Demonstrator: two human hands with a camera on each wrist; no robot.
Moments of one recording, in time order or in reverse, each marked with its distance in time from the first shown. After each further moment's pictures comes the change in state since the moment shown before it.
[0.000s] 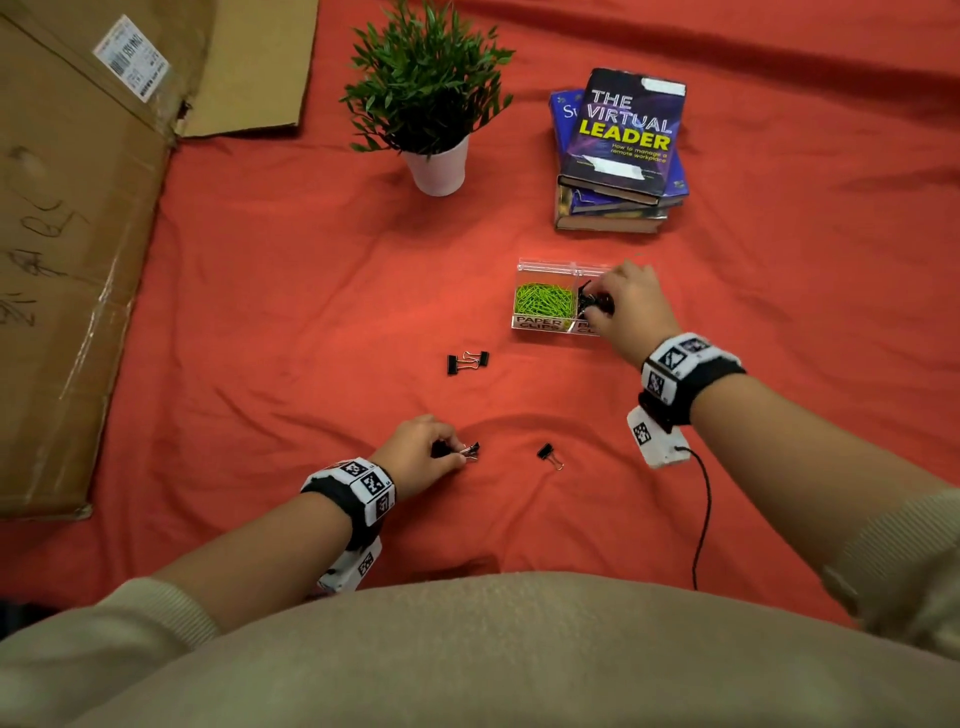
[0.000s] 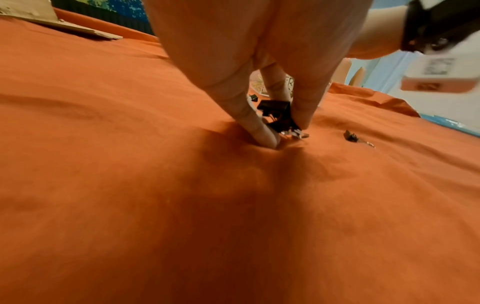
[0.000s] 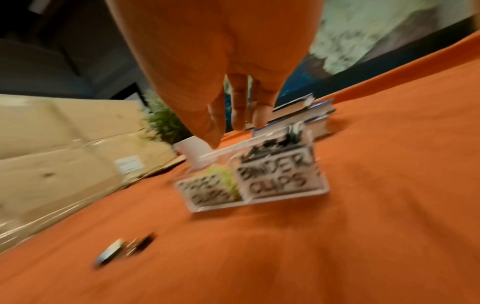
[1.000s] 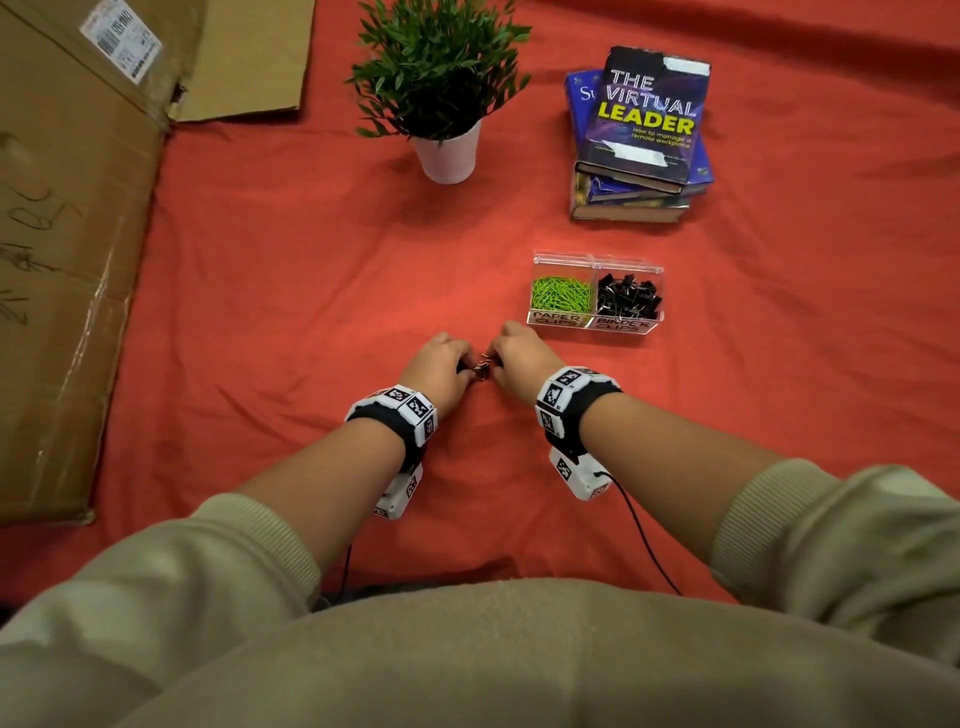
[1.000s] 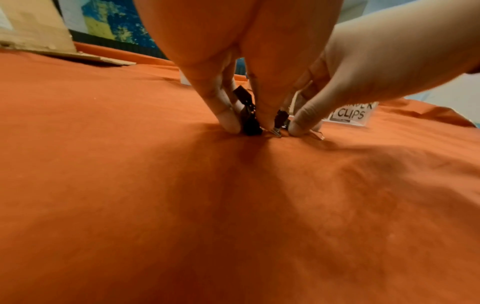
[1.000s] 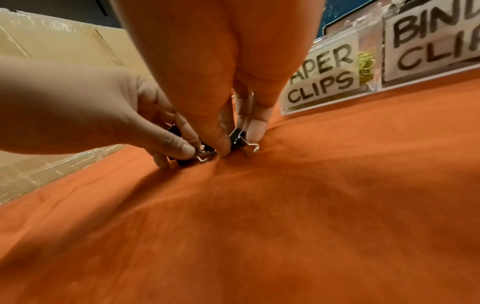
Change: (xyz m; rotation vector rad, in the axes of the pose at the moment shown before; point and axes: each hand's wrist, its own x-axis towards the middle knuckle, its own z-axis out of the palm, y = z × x) left_hand 0.077 0.018 -0.038 0.088 0.191 -0.064; right_hand -0.003 -0.096 0.103 -0.030 -0.402 -0.054
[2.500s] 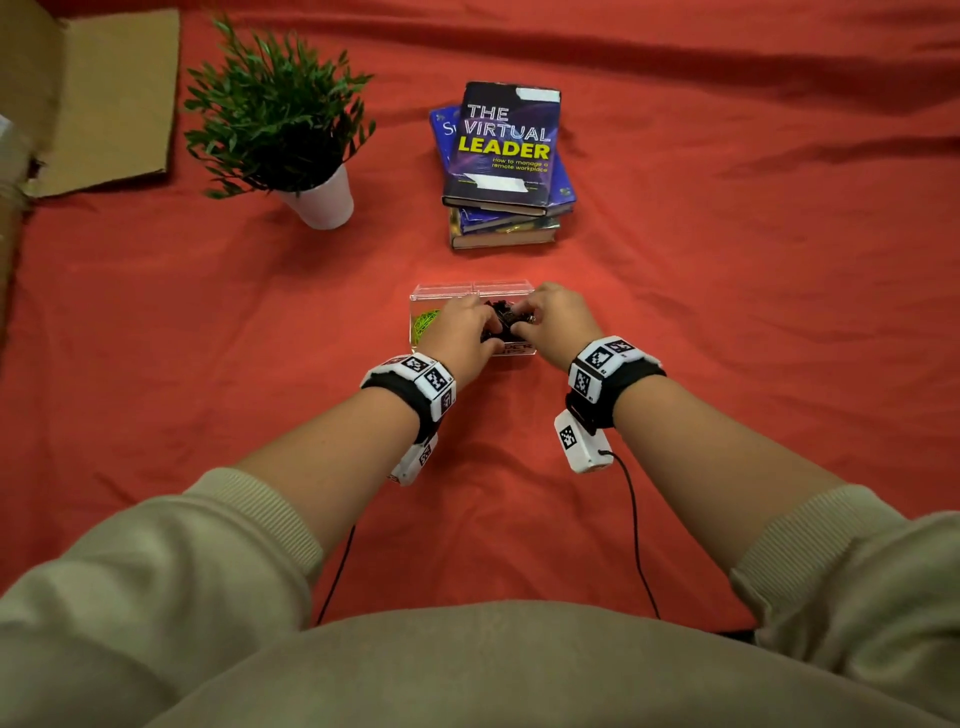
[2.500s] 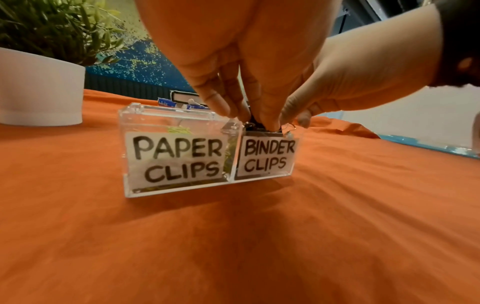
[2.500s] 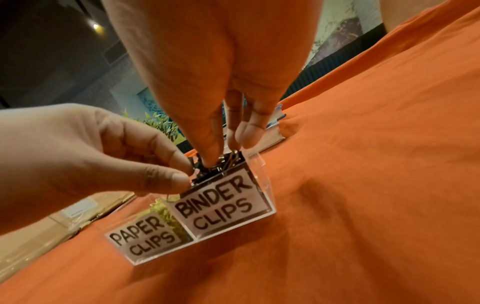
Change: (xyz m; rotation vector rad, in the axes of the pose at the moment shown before) left_hand 0.072 0.160 0.025 0.111 0.052 0.307; right_hand -0.036 0.143 -0.106 0.238 0.342 0.185
